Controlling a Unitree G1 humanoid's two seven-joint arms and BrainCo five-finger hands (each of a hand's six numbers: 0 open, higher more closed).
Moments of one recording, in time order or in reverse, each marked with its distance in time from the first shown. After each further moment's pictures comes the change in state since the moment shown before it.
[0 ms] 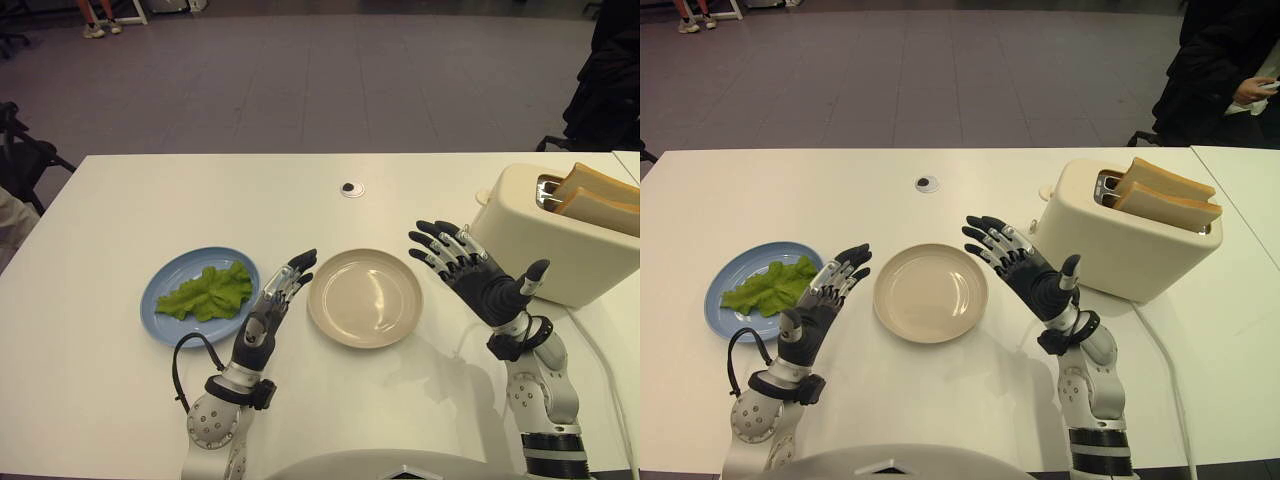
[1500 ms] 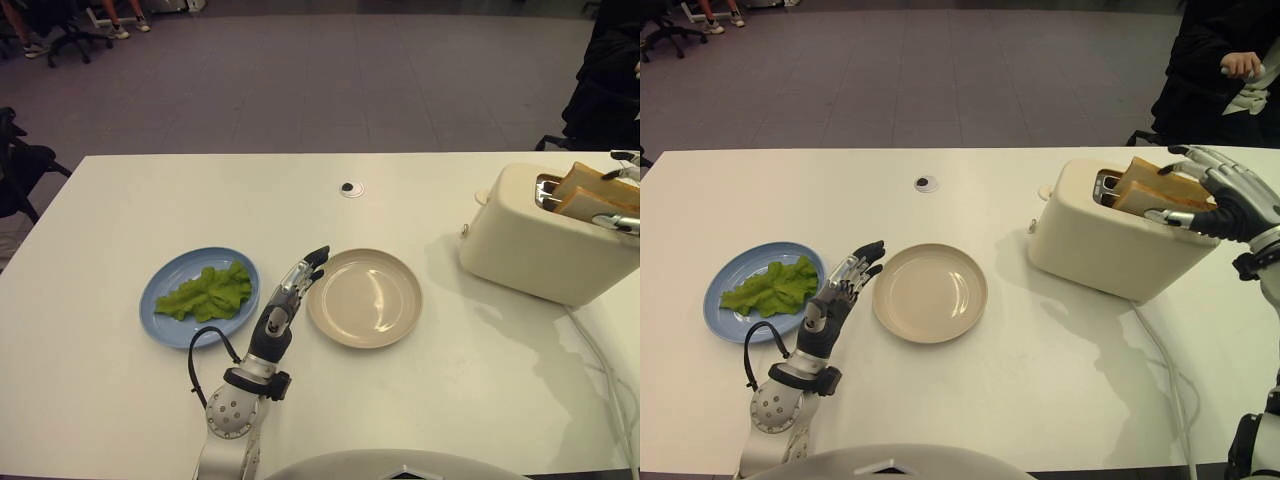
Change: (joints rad) left arm -0.041 -0.051 -0.056 0.016 0.087 0.034 0.032; right arm -0.427 -0.825 -0.180 0.931 -1.043 -0.763 -0.696
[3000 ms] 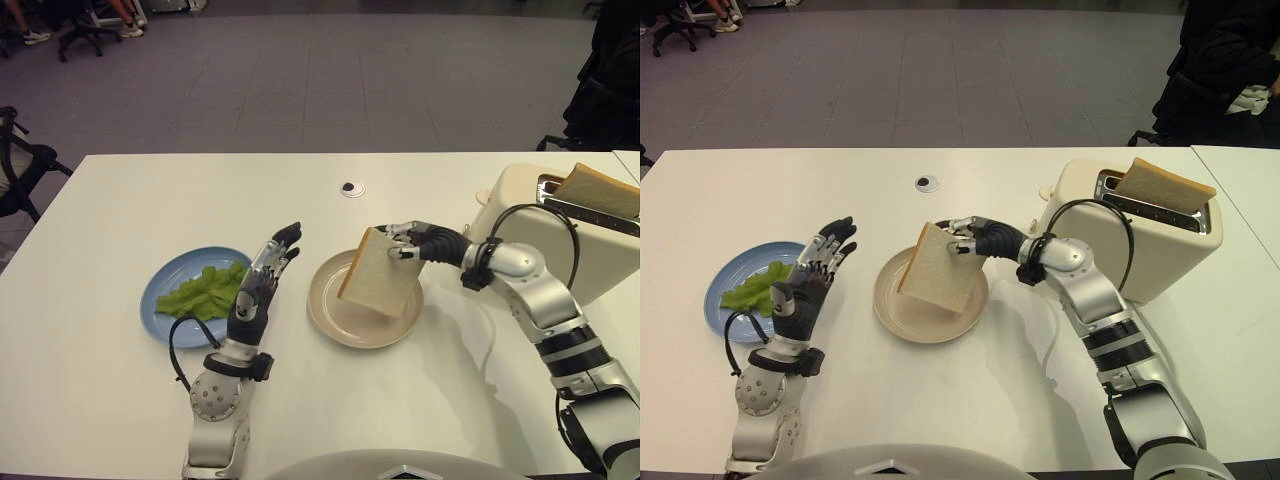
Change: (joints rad) left arm -0.089 0.012 0.141 0.019 -0.090 -0.053 -0.005; right arm -0.104 0.510 0.588 -0.633 0.694 1.053 0.511
